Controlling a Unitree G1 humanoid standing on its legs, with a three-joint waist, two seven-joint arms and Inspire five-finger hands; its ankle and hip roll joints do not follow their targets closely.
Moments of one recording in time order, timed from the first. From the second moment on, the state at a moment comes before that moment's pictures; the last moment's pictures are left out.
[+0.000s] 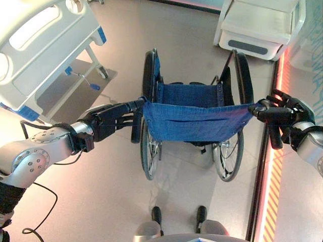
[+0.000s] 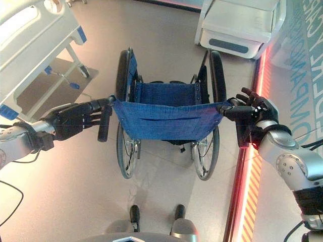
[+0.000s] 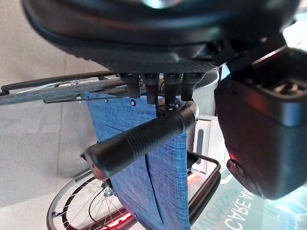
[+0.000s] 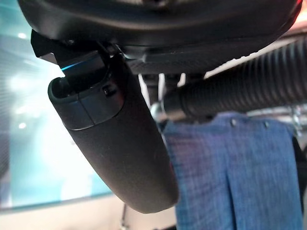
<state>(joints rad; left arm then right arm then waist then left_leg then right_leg) -0.28 1.20 -0.13 -0.21 -1.27 0.63 0.07 -0.25 -1.05 0.06 -0.08 1.19 0.44 -0.45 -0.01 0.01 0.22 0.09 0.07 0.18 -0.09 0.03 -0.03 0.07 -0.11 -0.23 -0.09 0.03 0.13</state>
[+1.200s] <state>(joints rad) -0.44 1.30 -0.31 -0.15 -1.34 0.63 -0.02 -0.41 -1.21 0.25 0.07 0.99 0.61 -0.29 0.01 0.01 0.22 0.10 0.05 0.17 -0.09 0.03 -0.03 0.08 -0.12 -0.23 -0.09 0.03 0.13</state>
